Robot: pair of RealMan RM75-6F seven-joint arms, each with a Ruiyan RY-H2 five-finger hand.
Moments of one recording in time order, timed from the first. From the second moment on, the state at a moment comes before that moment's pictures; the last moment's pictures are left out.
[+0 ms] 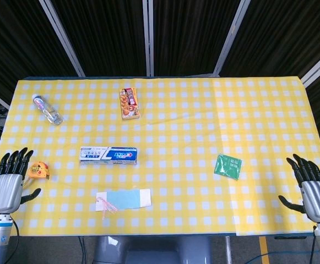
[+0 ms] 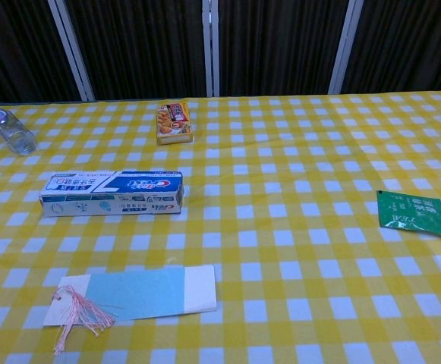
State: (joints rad) left arm -0.12 -1.26 -0.05 -1.71 1.44 1.51 0.34; right arm 0.09 -1.06 0.05 -1.62 -1.51 1.45 0.10
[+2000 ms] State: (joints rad) left arm -0.88 -1.64 -0.25 -1.49 0.48 0.94 0.95; right arm 0.09 -1.00 0.09 -1.59 -1.45 1.41 0.35
